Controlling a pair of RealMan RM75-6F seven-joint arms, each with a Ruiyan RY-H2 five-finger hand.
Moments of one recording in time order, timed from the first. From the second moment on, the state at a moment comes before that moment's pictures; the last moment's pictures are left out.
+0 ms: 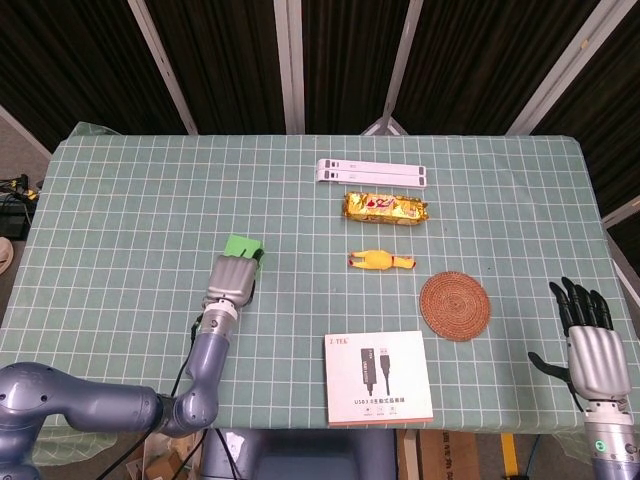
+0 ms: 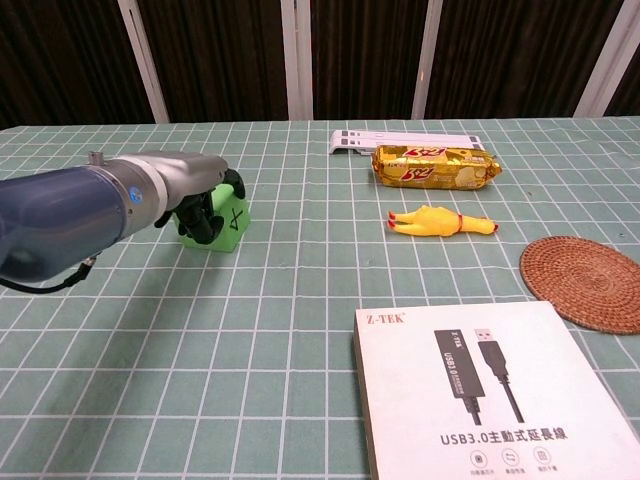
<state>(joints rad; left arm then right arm) -1.03 -1.73 -0.25 -1.60 0.35 1.29 0.99 0.08 -1.16 0.10 -1.67 -1.43 1.47 -0.10</state>
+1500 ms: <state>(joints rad) -0.26 -1.17 0.20 -1.77 1.34 1.84 0.14 0.09 -1.17 0.09 -1.63 -1.48 1.48 -0.11</state>
